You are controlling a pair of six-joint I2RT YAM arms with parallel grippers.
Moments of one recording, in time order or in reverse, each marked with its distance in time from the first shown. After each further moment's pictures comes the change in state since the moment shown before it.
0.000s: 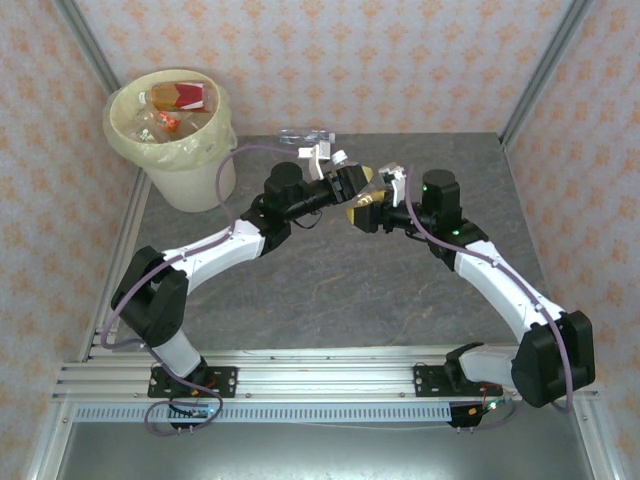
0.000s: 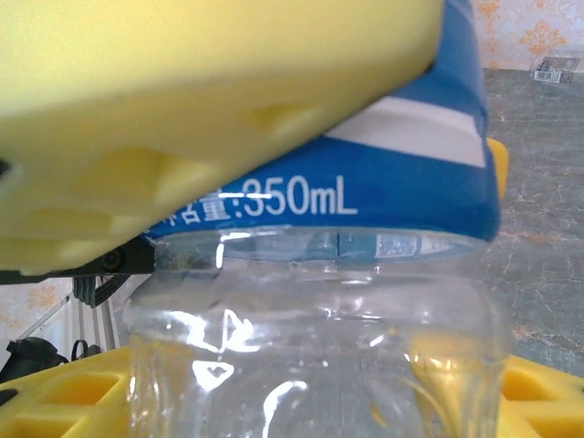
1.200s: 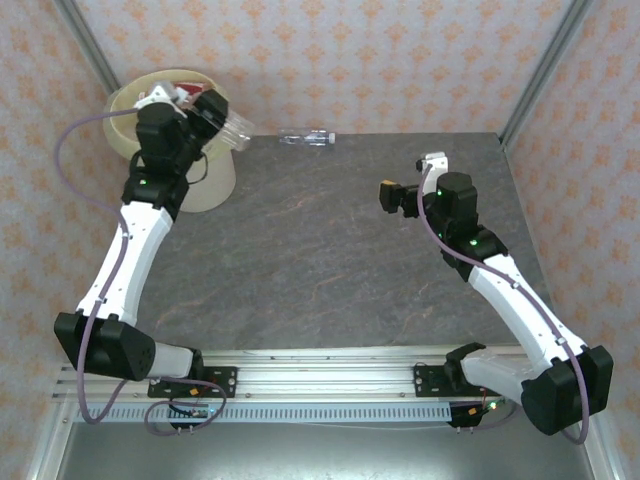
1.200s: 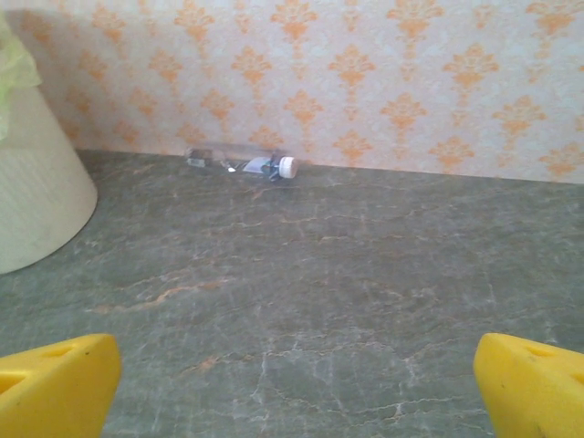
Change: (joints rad) left arm 0.565 -0.282 0.271 -0.653 -0.337 0.138; right arm 0.000 -0.148 0.029 -0.140 0.784 -0.090
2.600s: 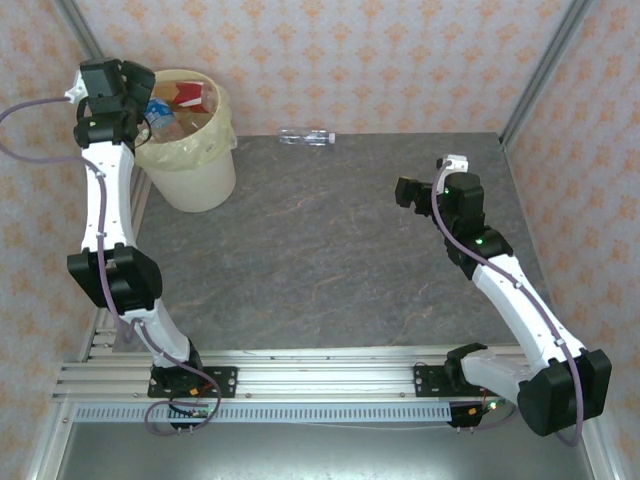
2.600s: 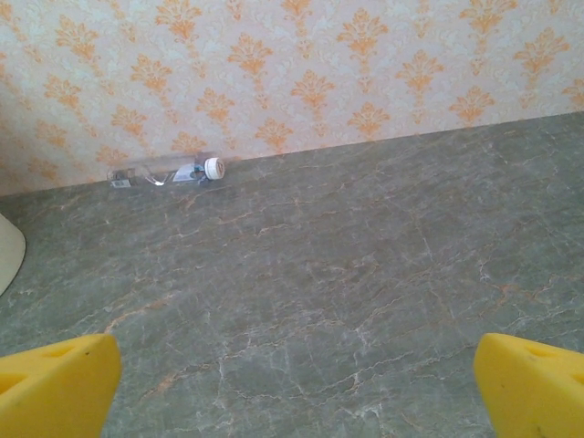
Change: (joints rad) left arm 0.317 0.428 0.601 -0.478 -0.113 -0.159; right arm -0.069 -0.005 -0.011 -0.048 0.085 0.143
